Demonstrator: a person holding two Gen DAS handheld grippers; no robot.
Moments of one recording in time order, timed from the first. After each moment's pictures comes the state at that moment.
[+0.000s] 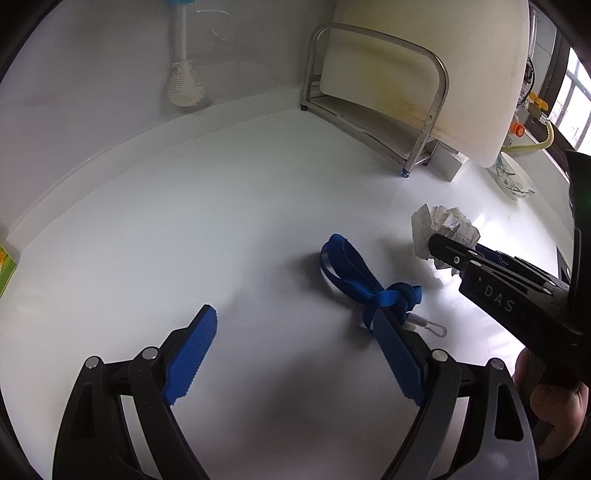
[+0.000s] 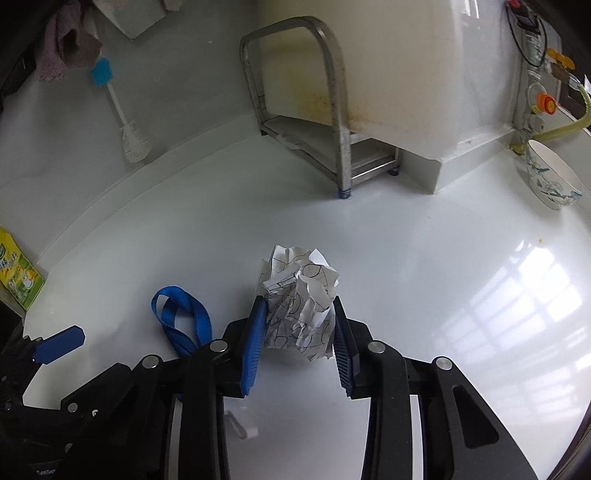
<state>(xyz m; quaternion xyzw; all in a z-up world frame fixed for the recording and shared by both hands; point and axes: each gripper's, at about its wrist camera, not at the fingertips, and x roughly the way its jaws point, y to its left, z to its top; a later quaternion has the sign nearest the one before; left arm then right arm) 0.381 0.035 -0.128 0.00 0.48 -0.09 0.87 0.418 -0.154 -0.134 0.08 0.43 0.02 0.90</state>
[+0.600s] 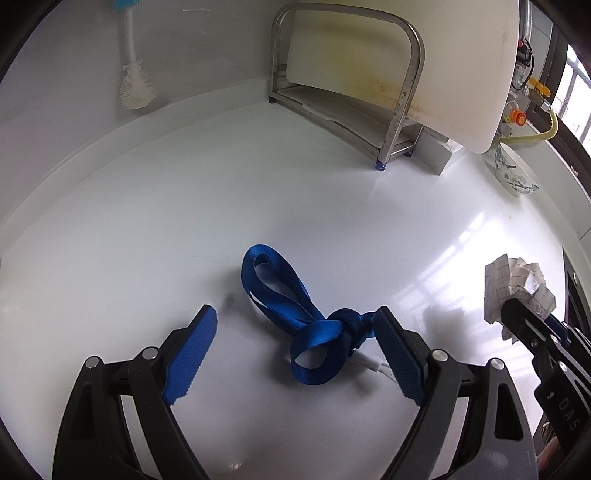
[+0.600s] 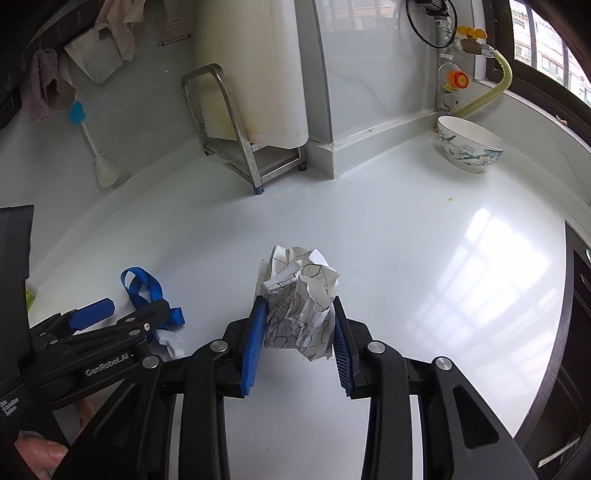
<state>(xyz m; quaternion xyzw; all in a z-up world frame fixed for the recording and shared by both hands) 0.398 -0.027 -0.150 0.01 0.48 -0.09 0.88 0.349 -0.201 -0.120 0.11 0.41 -0.04 0.90</state>
